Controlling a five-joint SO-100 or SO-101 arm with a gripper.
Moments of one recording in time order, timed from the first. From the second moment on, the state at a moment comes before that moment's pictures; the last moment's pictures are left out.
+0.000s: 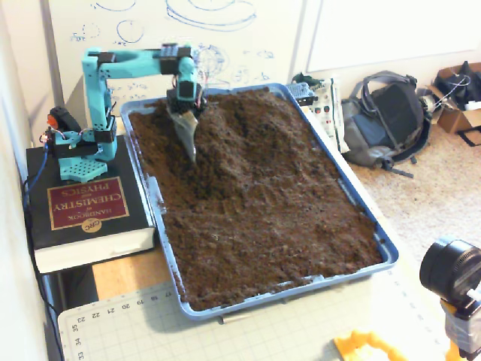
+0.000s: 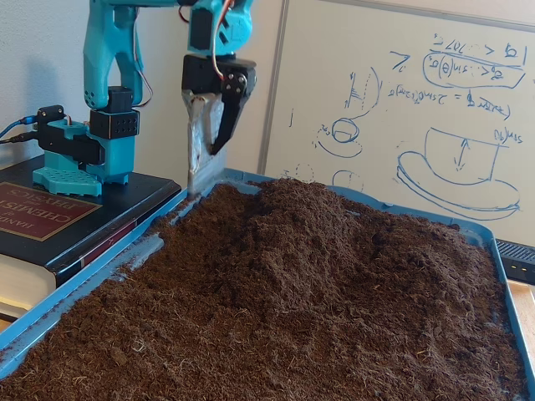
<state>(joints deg) 17.9 97.0 88.9 92.4 -26.9</state>
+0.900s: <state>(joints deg) -3.7 151.4 152.8 58.7 -1.7</state>
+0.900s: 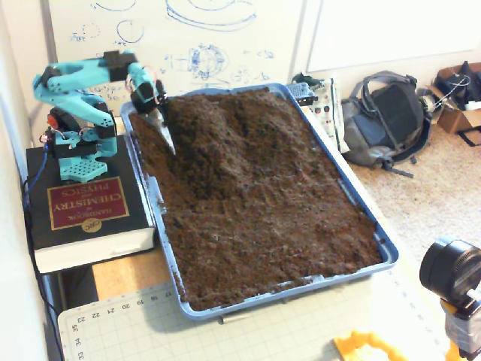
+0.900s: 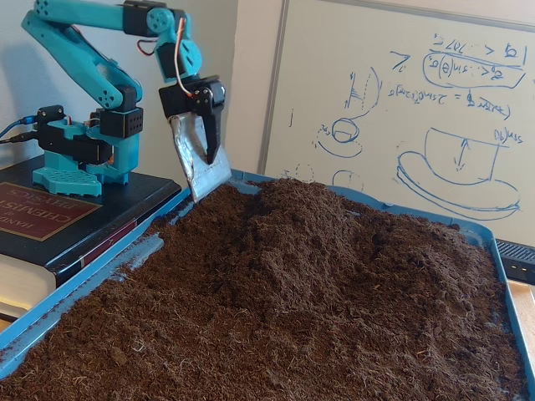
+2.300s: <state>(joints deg) -10.4 176.3 180.6 55.8 -1.4</state>
